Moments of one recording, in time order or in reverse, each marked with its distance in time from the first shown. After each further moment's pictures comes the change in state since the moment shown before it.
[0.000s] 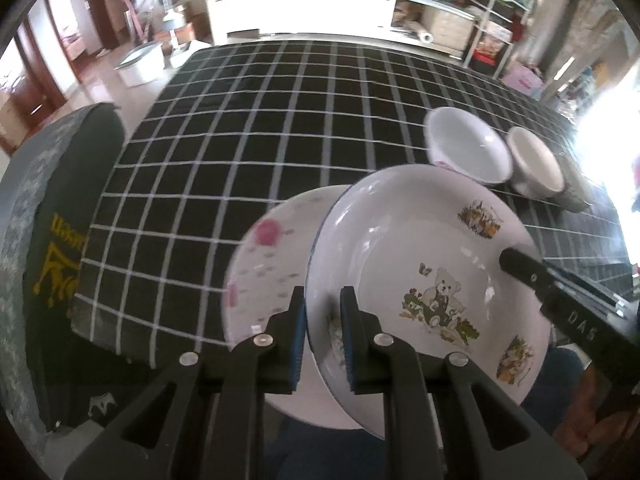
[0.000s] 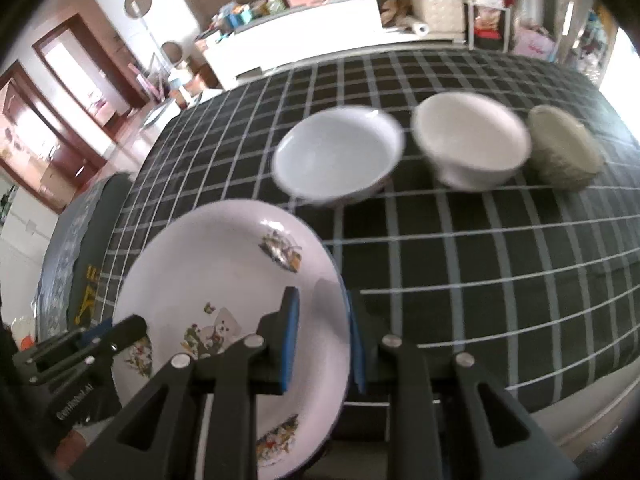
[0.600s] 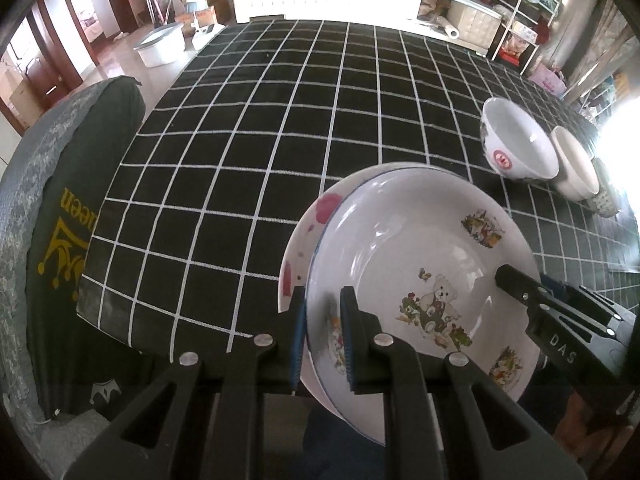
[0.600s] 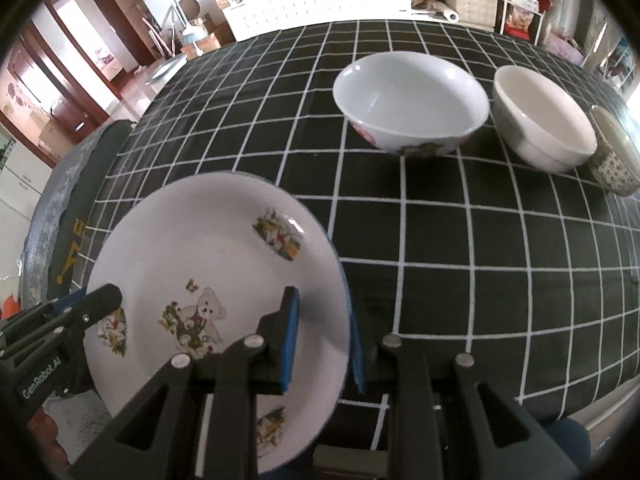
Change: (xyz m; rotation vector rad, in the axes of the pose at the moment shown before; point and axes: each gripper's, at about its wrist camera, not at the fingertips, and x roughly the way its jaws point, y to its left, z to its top) left arm 0.029 0.029 -0.009 -0.041 0.041 0.041; right arm 0.044 0.039 -0.016 -0.089 0.083 -0.041
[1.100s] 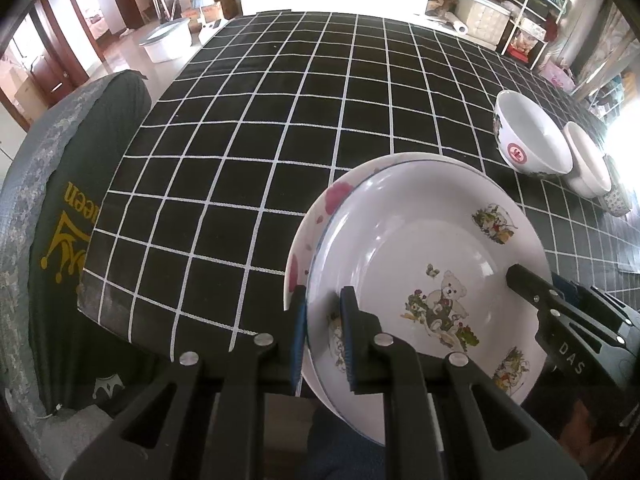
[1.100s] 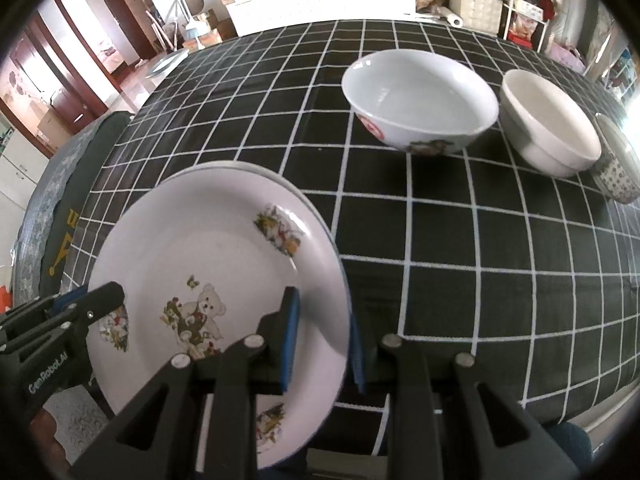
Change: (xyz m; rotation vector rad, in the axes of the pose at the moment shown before) left arm 0.008 -0.002 -0.002 -0.012 0.010 0.031; right arm 0.002 0.007 -0.004 -0.030 -0.013 -0.016
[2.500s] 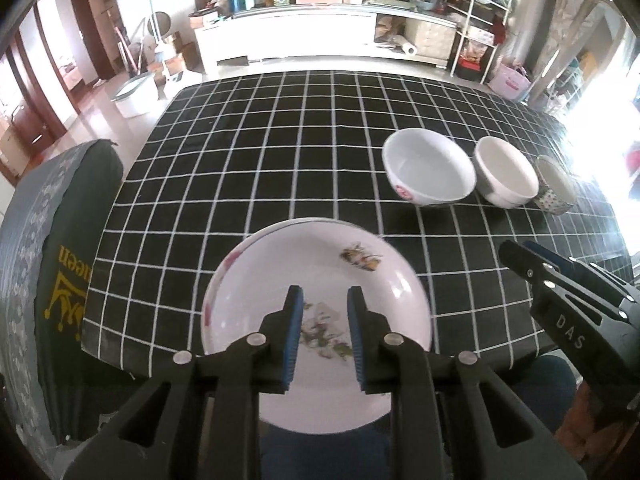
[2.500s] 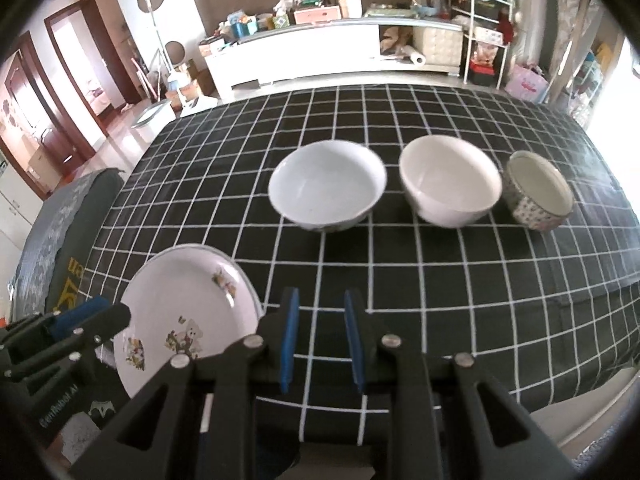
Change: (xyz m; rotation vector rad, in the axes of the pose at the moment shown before) left arm -0.069 -0.076 0.016 0.137 -0.137 -0.066; right arm -0.086 -0.049 0.018 0.073 -0.172 -0.072
